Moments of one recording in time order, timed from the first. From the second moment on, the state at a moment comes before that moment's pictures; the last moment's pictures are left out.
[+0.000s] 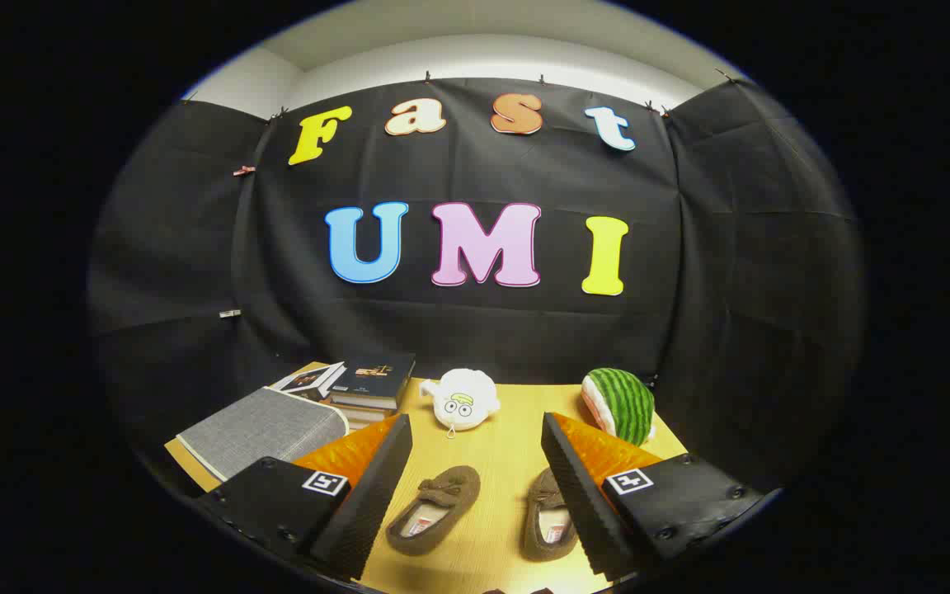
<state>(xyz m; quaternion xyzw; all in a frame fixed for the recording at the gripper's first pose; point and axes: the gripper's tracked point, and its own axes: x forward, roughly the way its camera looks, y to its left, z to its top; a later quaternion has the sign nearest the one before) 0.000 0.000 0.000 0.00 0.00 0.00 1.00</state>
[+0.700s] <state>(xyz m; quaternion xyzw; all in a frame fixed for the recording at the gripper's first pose) -0.005 0.005 -0.013 0.01 0.03 0.01 1.00</state>
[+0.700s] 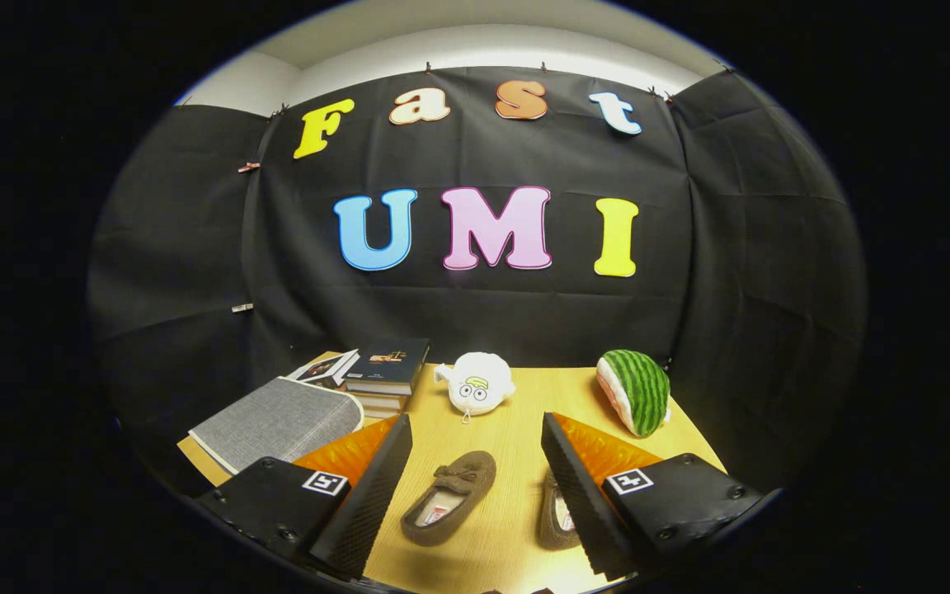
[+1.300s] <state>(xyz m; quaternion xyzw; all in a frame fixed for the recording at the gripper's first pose) 0.012 0.013 -0.032 0.04 0.06 0.01 1.00</state>
